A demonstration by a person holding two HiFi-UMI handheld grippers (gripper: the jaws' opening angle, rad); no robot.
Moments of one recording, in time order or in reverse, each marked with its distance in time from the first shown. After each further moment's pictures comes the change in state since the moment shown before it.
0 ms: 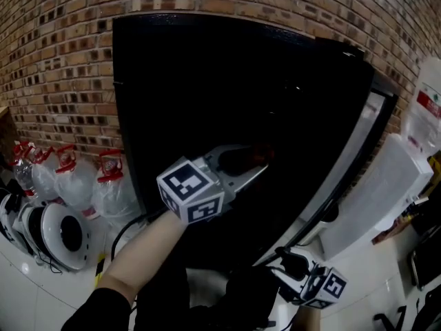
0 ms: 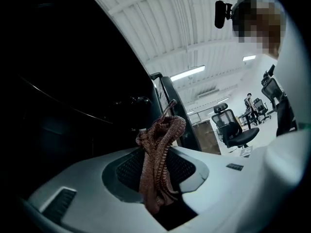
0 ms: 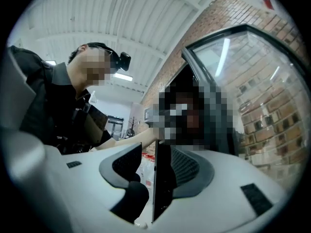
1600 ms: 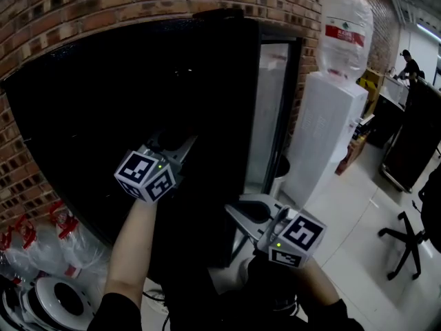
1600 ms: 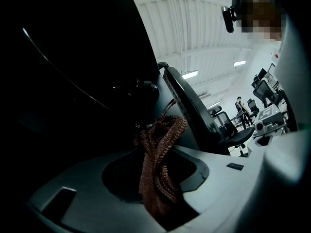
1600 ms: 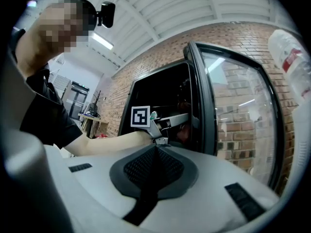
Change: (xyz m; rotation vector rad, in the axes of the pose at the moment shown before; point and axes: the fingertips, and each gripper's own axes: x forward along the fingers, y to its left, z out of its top) left arm 0.060 0.028 -0.021 0.019 -0.074 -0.107; right arm 0.056 -0.042 0.053 -0.164 0.206 -0.481
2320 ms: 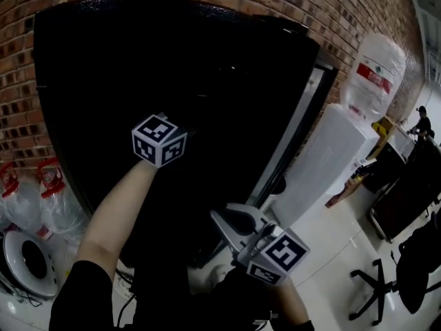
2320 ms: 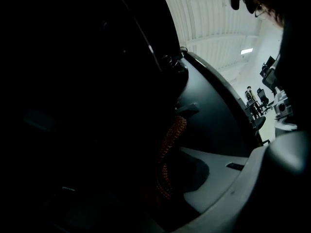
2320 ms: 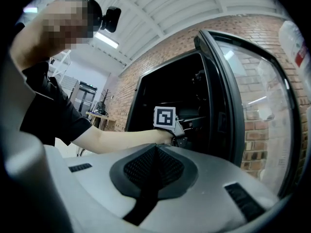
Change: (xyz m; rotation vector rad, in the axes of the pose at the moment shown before) left arm 0.017 0.066 -0.026 0.052 0.067 0.104; right arm 0.031 0.021 -0.001 -0.026 0.028 0.089
